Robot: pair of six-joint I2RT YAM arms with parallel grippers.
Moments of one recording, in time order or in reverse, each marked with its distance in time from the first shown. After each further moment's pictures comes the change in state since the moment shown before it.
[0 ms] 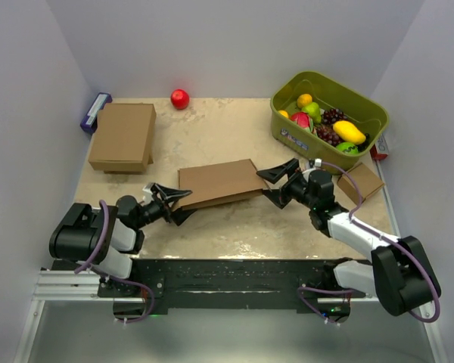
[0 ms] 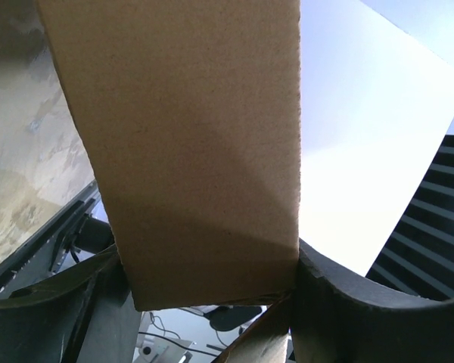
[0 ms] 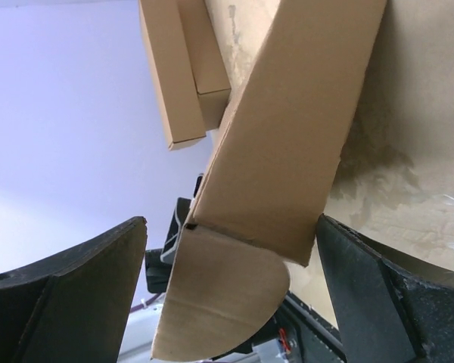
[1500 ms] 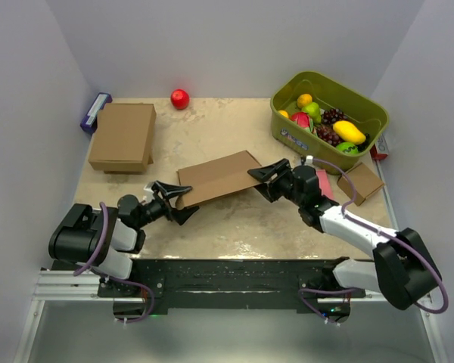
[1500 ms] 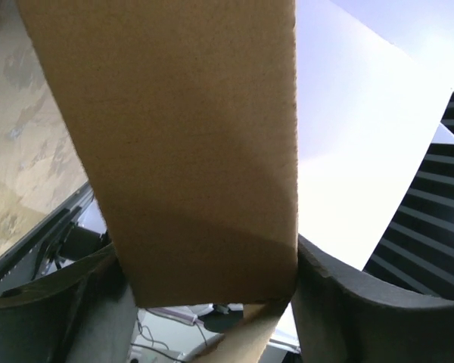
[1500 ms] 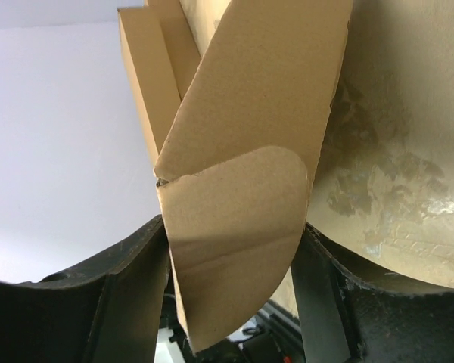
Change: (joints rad) left arm -0.031 -0.012 0.011 0.000 -0.057 -0.041; right arm 0.164 0.071 0.122 -0.103 0.234 0.028
